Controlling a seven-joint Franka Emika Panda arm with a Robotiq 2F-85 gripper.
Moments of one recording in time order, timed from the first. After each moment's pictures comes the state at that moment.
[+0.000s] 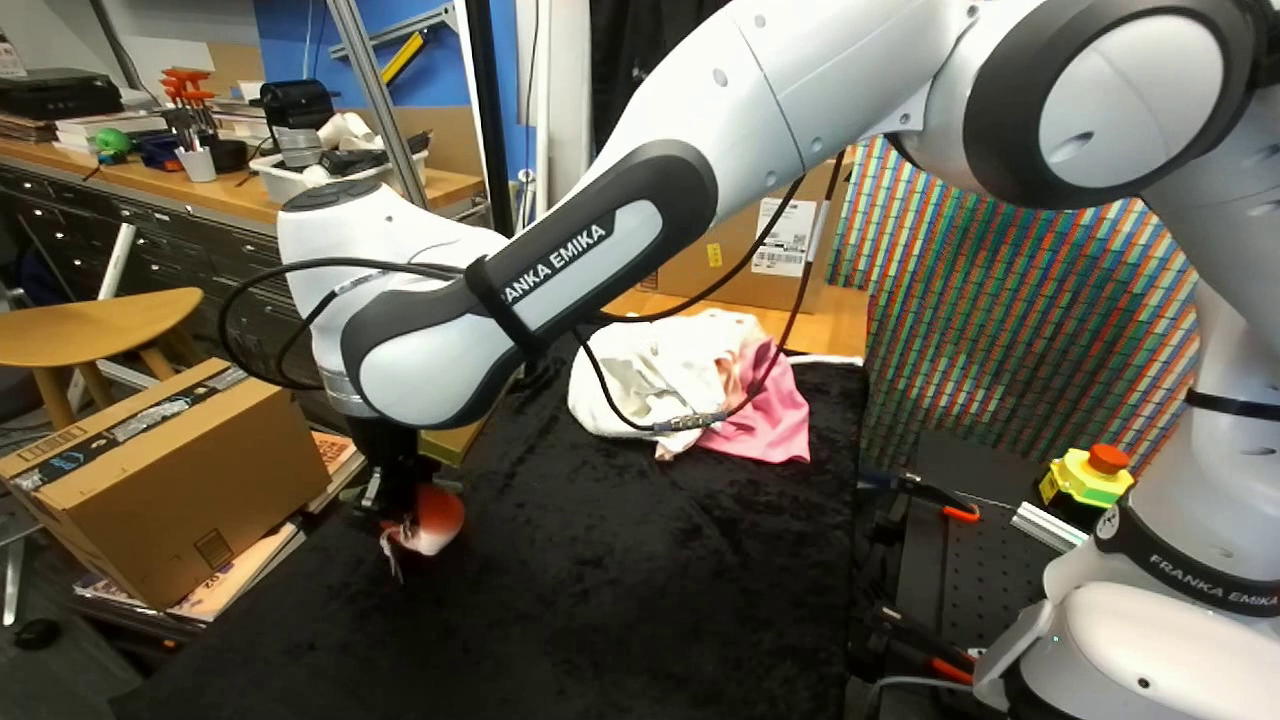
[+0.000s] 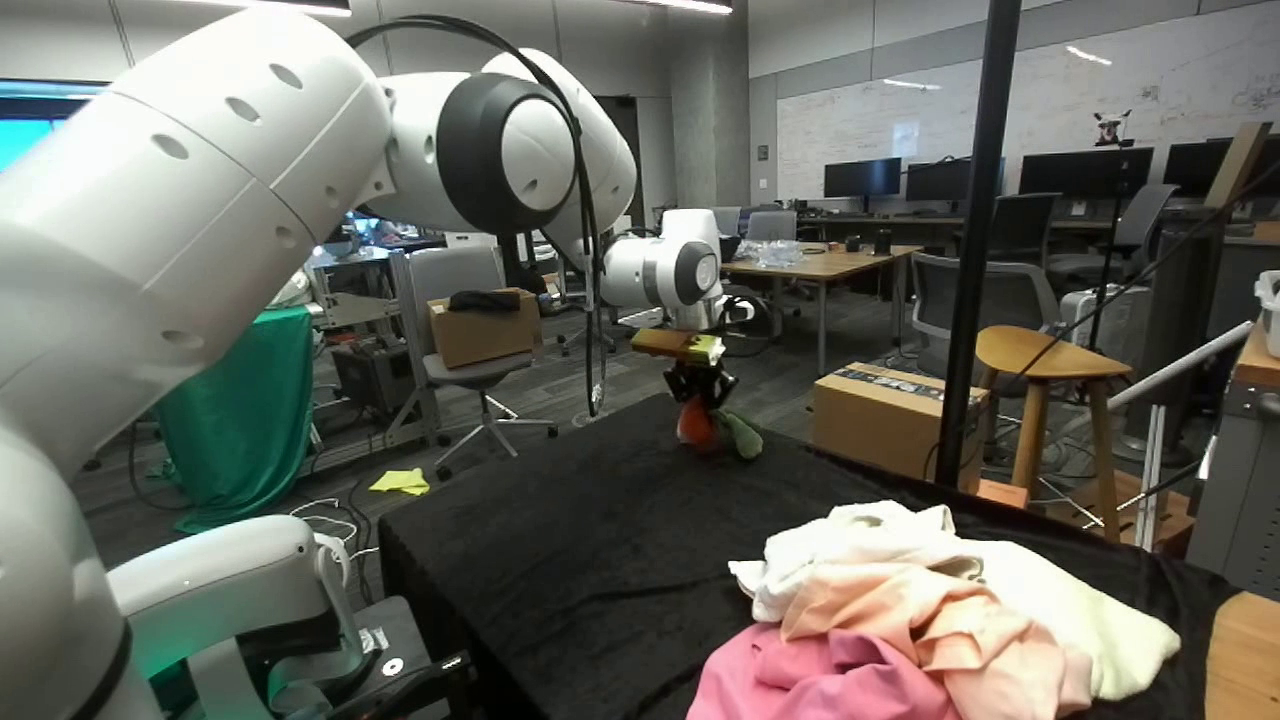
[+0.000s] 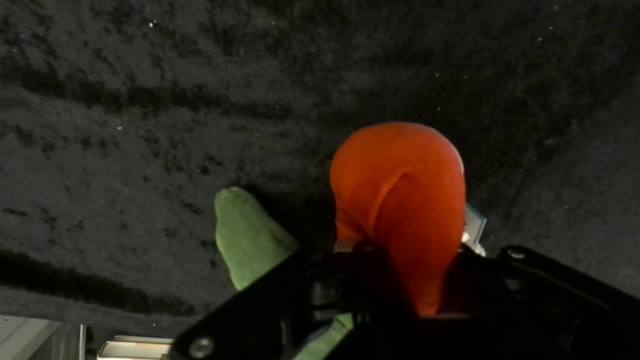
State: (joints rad) arm 0.34 0.87 0.13 -1.31 -0.17 2.22 0.16
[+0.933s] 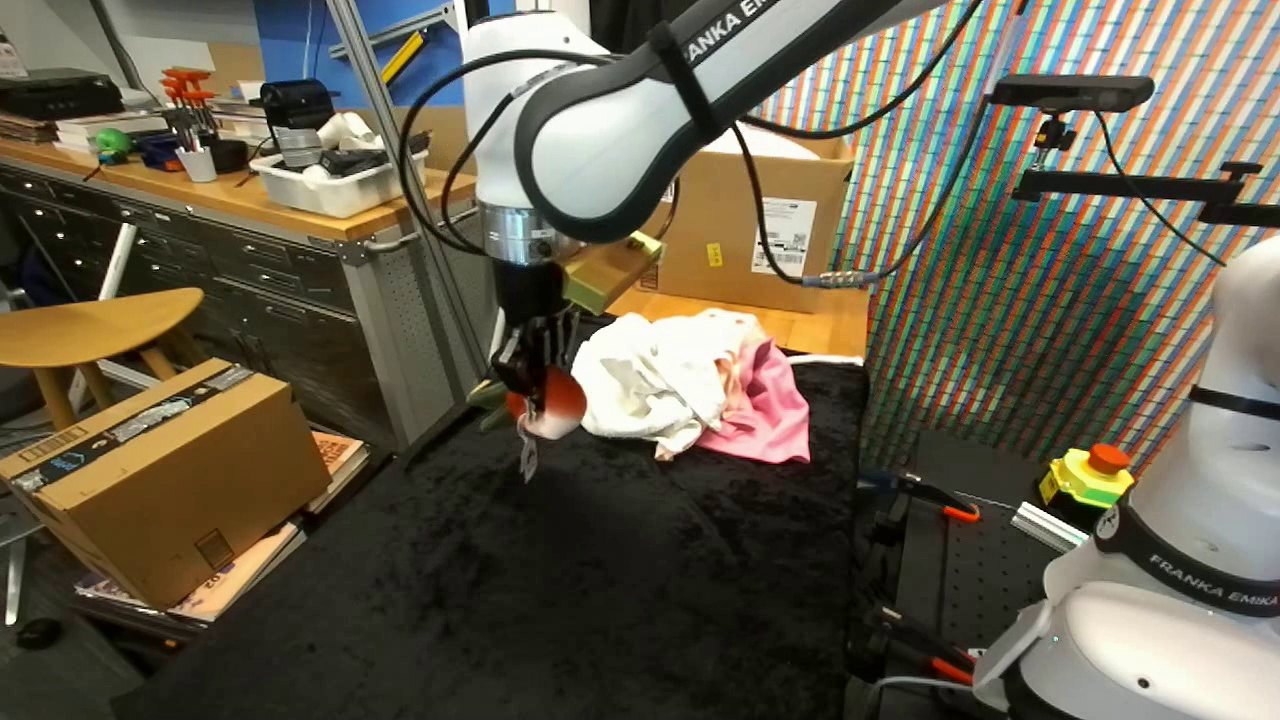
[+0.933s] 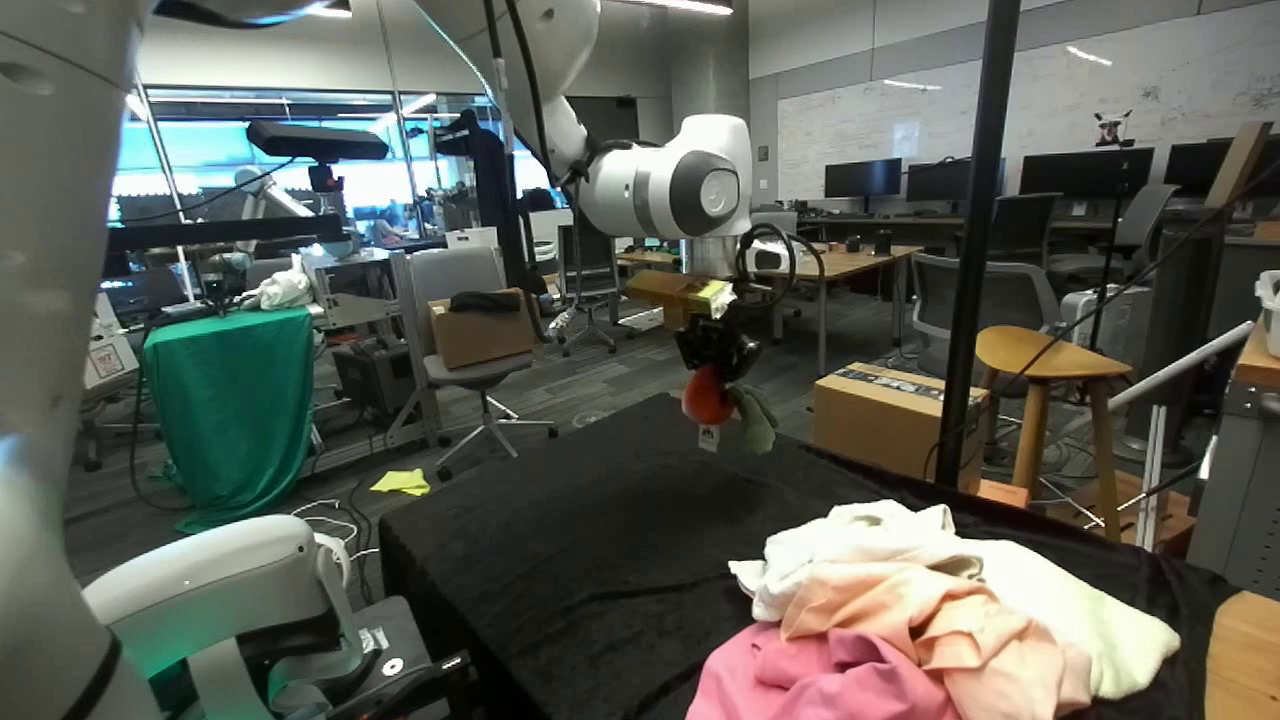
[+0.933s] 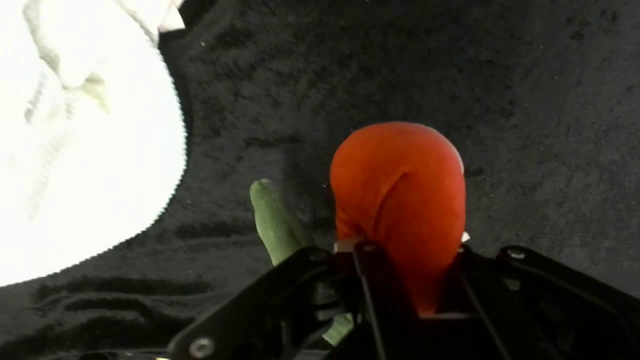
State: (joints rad) arm 0.18 0.36 0.12 -1.86 -0.04 2.25 0.15
